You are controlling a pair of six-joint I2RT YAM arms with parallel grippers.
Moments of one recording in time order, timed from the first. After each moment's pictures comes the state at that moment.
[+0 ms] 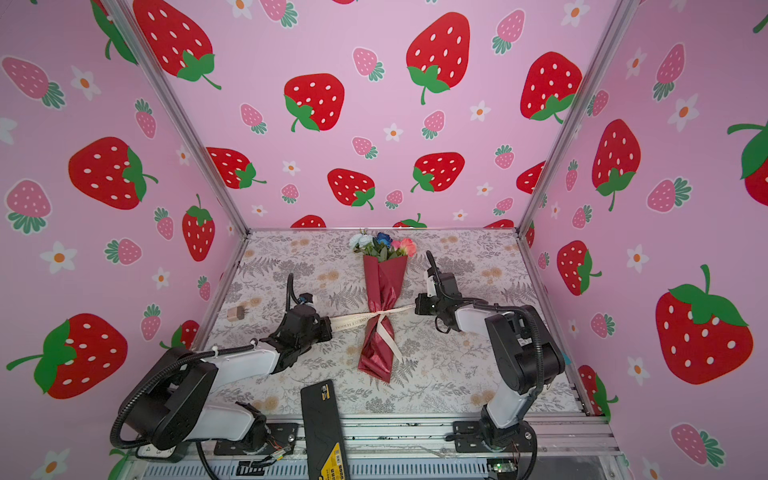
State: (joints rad) left arm -0.44 1.41 0.43 0.26 -0.08 -0.59; right arm 0.44 1.71 0.79 0.16 -0.24 0.35
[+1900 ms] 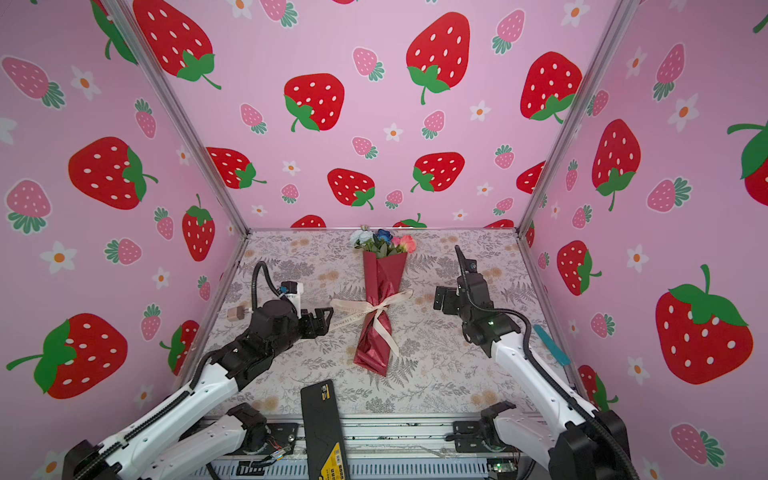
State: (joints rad) left arm -0.53 0.80 0.59 -0.28 -0.14 -0.50; right arm 0.45 1.01 0.75 -0.31 0.24 0.32
